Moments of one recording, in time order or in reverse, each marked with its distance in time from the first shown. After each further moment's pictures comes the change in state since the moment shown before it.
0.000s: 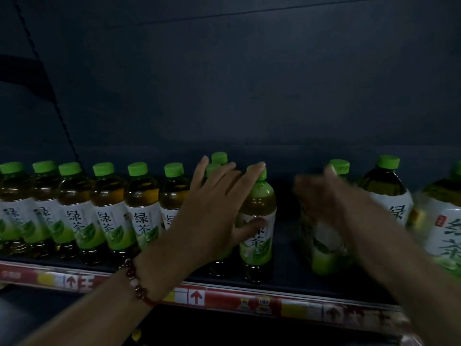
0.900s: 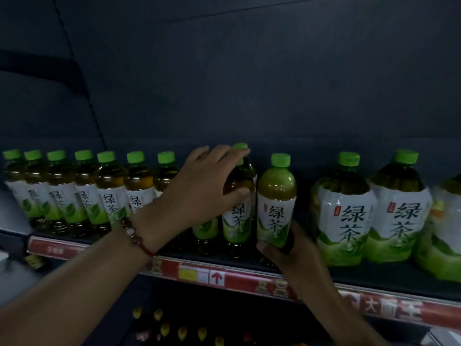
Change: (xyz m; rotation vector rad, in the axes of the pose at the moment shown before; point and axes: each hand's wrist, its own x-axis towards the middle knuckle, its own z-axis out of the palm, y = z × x) left_hand -0.004 -0.038 -0.036 -0.050 -0.158 -0.142; right_hand -0.011 0.078 0.109 -0.130 0.118 0.064
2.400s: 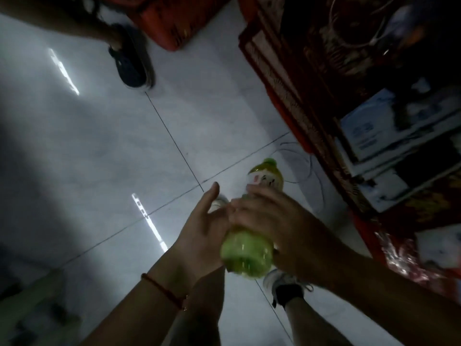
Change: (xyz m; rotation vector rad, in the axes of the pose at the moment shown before) left_hand -0.815 0.006 0.404 2.054 -0.568 1.900; right_hand -0.425 0.340 0.511 -0.194 -1.660 -0.649
